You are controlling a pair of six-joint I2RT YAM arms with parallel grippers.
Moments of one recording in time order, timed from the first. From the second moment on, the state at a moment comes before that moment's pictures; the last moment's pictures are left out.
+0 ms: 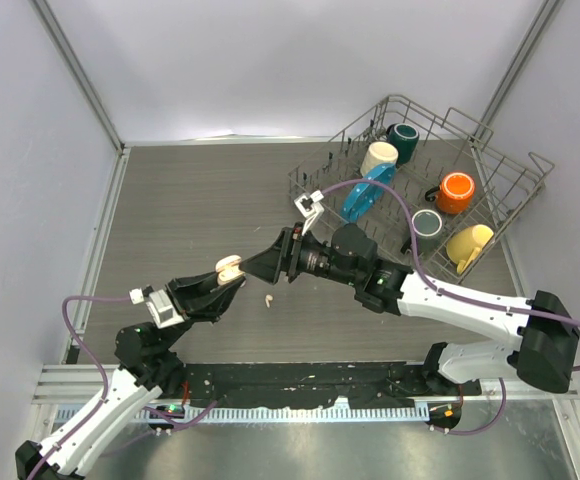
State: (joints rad) left arm -0.65 0.15 0.03 0.75 0.28 -0.18; right arm 1.03 1.25 0.89 0.35 -0.18 0.83
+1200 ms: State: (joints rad) left arm -0.65 0.18 0.03 0.77 0.31 -0.18; right arm 1.01 1.42 0.87 0.67 -0.42 1.06
